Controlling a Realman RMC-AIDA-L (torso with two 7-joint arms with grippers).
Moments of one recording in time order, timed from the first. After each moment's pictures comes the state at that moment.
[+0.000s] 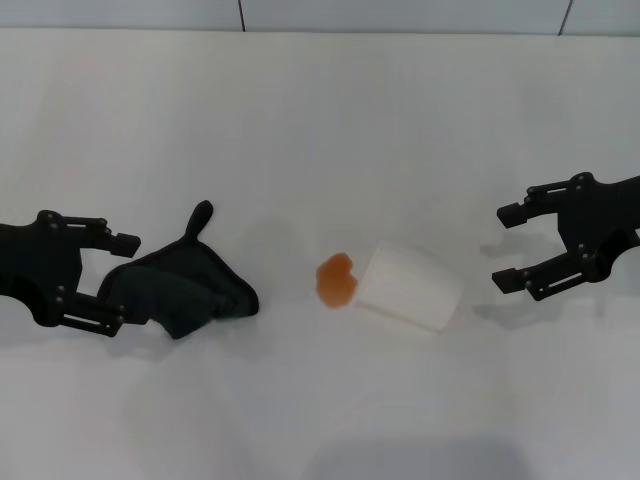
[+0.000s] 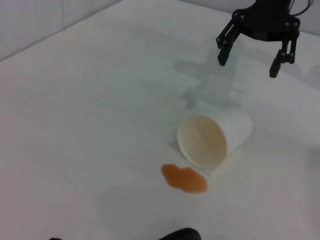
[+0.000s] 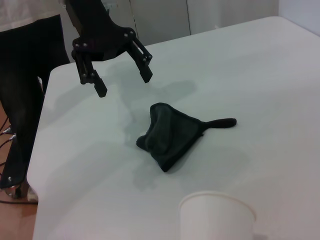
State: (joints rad) left arm -0.49 -1.94 0.84 0.97 2.18 1.78 -1.53; right arm 0.54 2.00 -0.93 -1.05 -2.13 -1.71 1.63
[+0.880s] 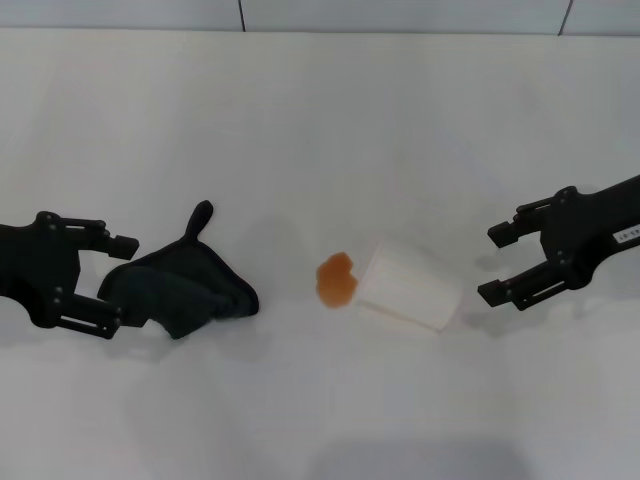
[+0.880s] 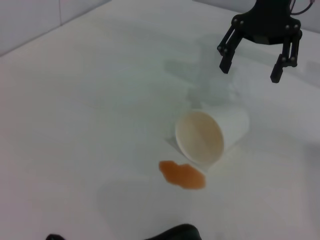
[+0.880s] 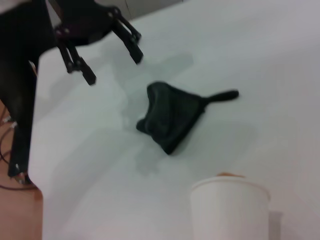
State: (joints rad) left arm -0.50 -1.94 0.84 0.97 2.20 1.79 -1.53; right arm 0.55 2.01 -1.05 -1.14 -2.16 -1.70 1.87
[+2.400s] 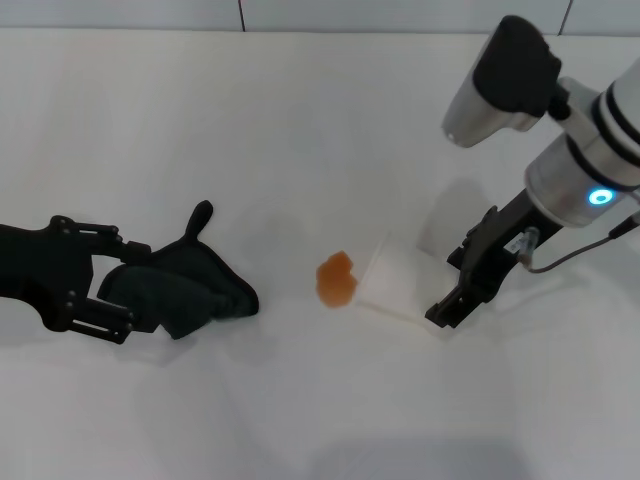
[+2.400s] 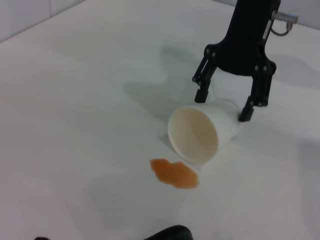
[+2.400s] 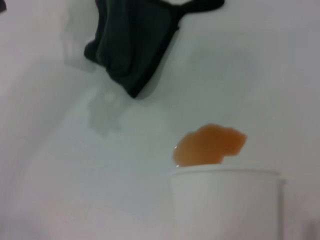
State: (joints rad) left arm -0.51 -1.95 0.84 0.97 2.23 1.80 -1.55; right arm 0.74 2.02 -1.55 -1.15 -2.36 -1.51 2.42
